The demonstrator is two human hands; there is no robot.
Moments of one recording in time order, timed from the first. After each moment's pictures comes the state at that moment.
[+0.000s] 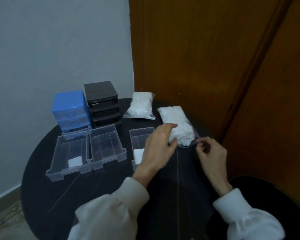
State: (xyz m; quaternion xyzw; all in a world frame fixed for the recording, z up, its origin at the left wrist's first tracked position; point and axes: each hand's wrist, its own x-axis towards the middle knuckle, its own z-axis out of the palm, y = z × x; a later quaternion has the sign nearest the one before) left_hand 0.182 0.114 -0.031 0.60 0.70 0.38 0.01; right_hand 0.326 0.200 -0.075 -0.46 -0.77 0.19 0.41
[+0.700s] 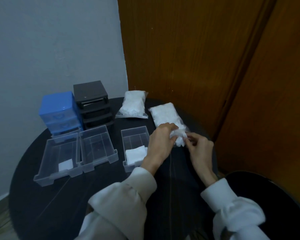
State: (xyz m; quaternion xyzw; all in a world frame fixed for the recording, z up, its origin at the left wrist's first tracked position) left_hand 0.192 0.163 -0.048 0.58 0.73 0.36 0.05; right_hand 0.310 0.210 -0.077 -0.45 -0.75 0.24 0.42
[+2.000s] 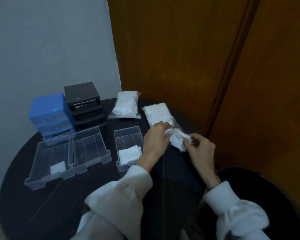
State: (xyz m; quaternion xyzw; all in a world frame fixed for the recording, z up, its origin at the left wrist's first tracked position) left_hand 0.199 0.168 -0.045 0.56 0.74 0.36 0.05; right_hand 0.334 0.207 -0.073 -0.46 -0.73 0.26 0.43
